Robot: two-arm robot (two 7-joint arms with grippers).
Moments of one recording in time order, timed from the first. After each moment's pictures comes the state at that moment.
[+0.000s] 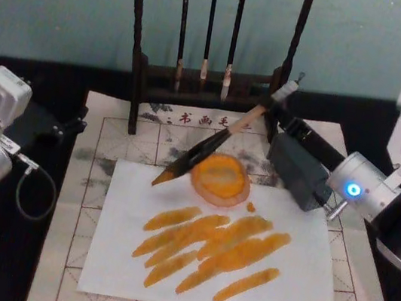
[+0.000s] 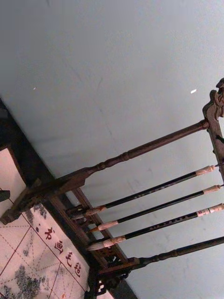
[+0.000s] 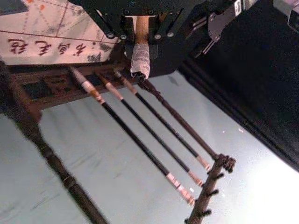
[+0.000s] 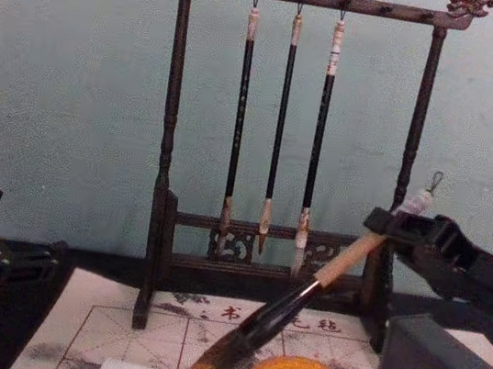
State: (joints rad) left arm -0.20 0.60 0.45 -1.41 -0.25 -0.12 0.03; right arm 0.46 0.42 -0.52 -1.14 1.24 0.18 0.57
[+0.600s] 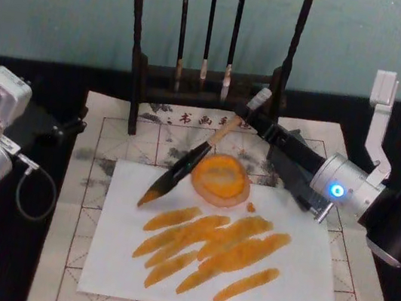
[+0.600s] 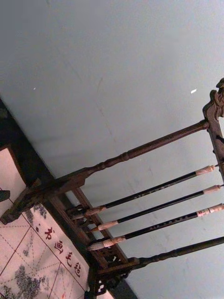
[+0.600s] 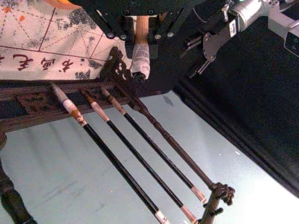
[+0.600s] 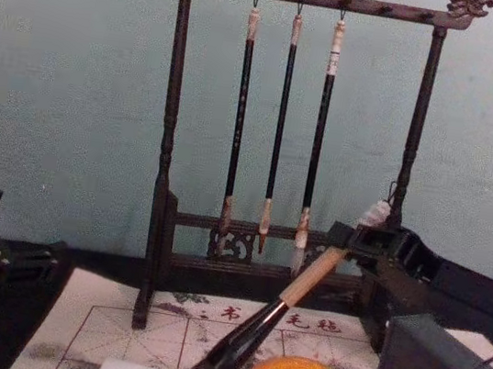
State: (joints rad) left arm -0.20 0.60 0.45 -1.41 -0.25 -0.12 0.03; right arm 0.50 0.41 -0.58 -1.12 1.20 0.24 0.59
